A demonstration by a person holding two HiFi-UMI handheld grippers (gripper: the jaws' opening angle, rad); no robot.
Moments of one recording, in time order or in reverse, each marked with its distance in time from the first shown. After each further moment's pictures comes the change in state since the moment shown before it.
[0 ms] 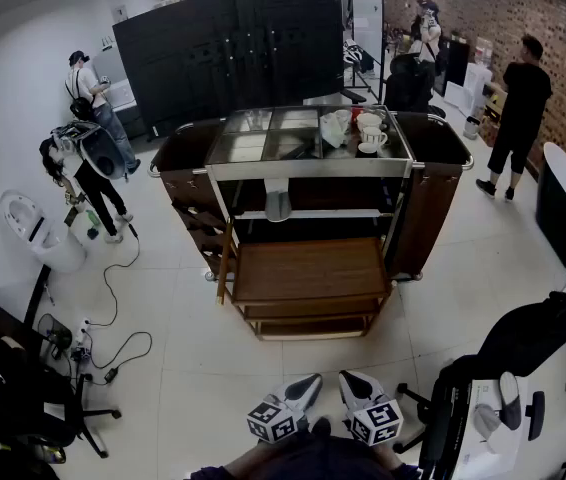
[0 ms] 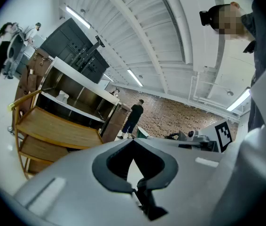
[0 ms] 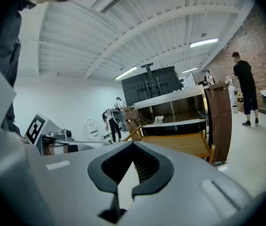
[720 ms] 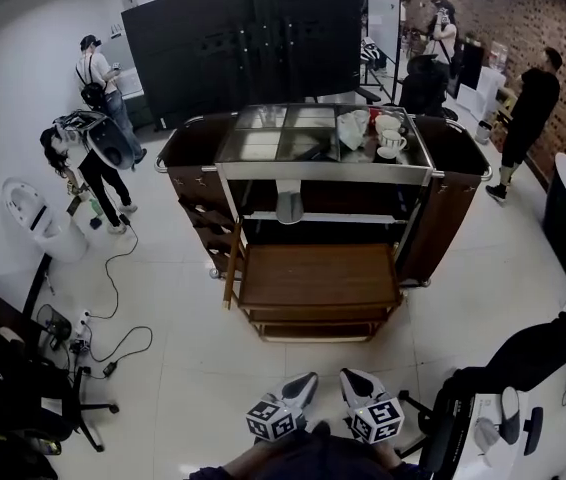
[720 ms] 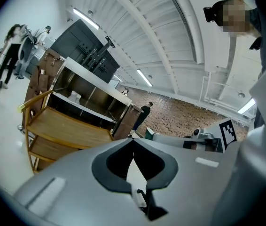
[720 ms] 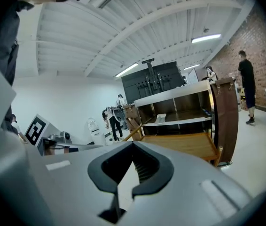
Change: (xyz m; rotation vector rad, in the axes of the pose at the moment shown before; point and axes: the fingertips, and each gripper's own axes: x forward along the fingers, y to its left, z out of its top) left arm 0.007 0.062 0.015 -0.046 0.002 0.107; right arm 0.054 -0.012 0.009 0.006 0.030 0.022
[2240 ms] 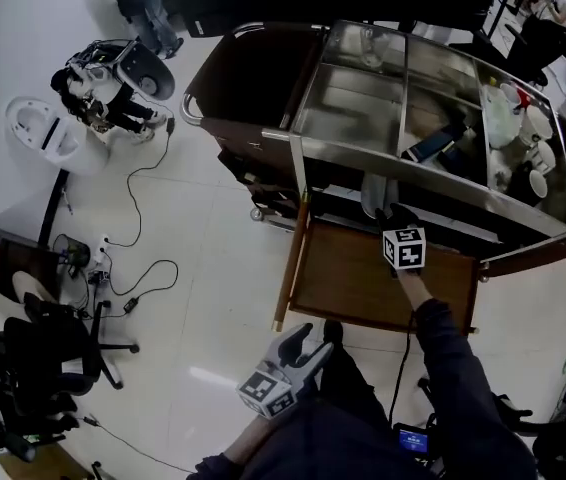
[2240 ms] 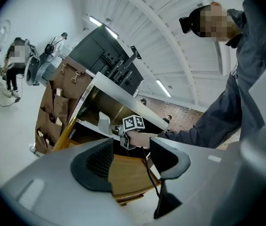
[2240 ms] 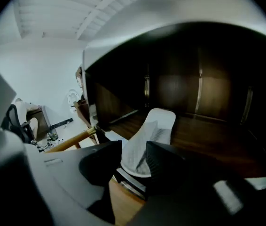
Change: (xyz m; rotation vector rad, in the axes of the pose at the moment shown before) left arm 0.048 0.262 0.213 -0.076 -0.120 0.159; right arm 0.585 -0.210 0.119 -0.239 0.271 -0.072
